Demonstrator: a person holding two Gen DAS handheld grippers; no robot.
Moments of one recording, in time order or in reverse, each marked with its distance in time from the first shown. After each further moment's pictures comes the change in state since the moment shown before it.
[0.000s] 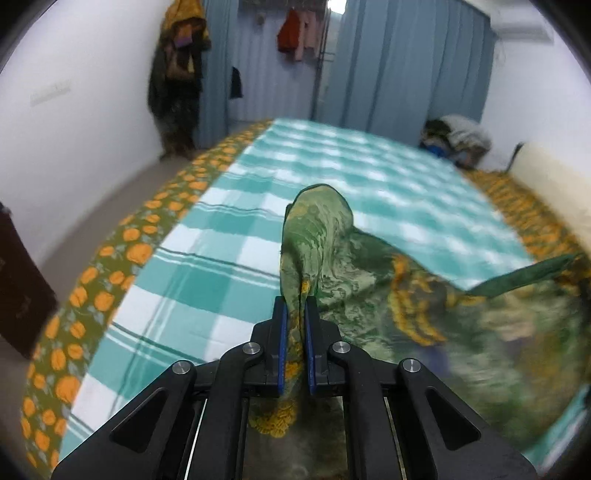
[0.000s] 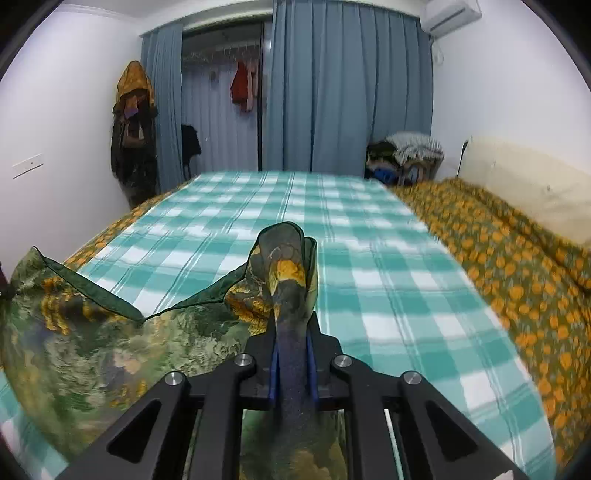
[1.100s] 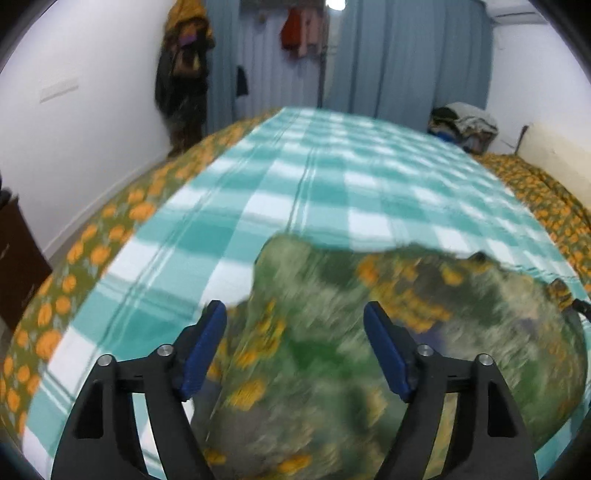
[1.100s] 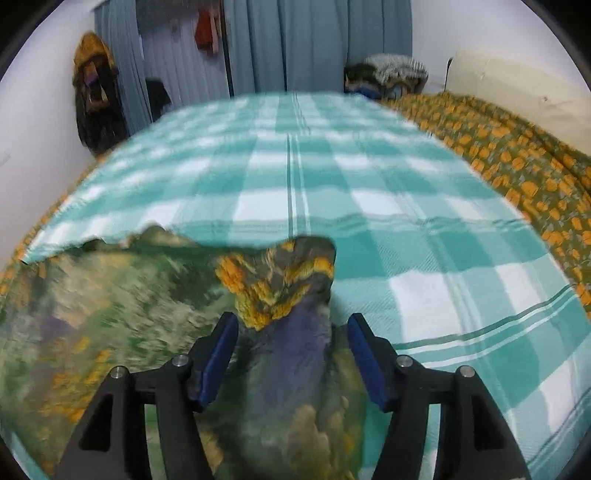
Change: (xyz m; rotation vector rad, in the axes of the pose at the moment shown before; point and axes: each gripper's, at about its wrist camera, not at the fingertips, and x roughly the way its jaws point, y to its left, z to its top) left arm 0.004 -0.011 -0.072 0.028 -0.026 0.007; right arm 0.052 -0.027 -0.117 0.130 0.225 0.032
